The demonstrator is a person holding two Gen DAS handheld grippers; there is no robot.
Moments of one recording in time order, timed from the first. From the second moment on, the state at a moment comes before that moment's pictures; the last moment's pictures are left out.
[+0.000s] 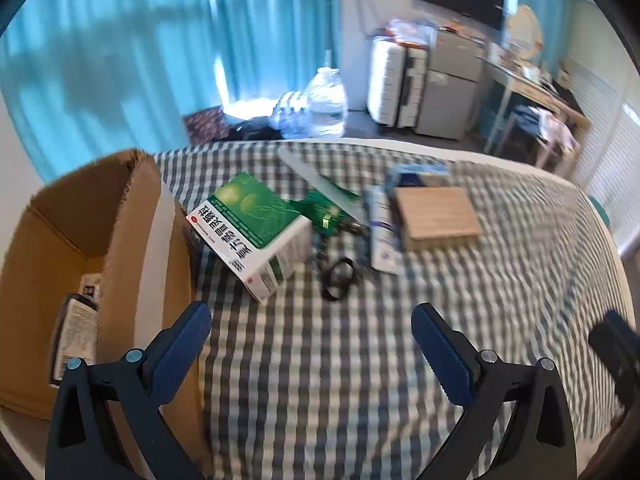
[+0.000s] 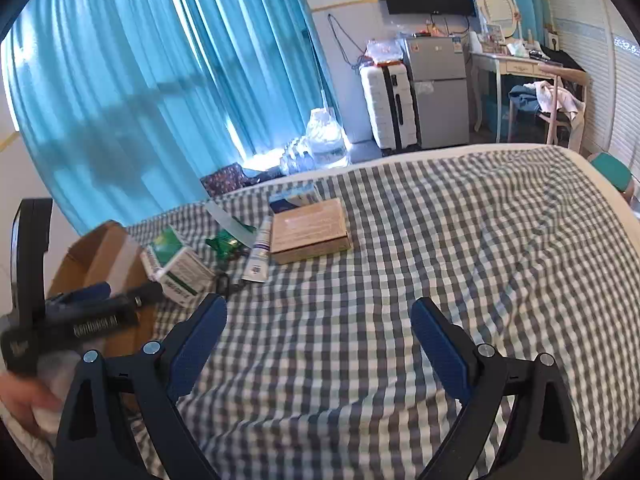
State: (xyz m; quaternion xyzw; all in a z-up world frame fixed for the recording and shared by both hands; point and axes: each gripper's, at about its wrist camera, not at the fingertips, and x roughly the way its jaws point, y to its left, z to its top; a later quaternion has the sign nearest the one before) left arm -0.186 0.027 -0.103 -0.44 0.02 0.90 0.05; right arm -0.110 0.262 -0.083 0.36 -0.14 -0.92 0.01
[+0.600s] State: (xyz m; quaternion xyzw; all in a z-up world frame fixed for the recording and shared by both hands) left arm -0.269 0.001 -0.170 -0.44 -0.10 0.88 -0.13; right arm -0.235 0.239 -0.135 0.38 -0.09 -0.92 0.02
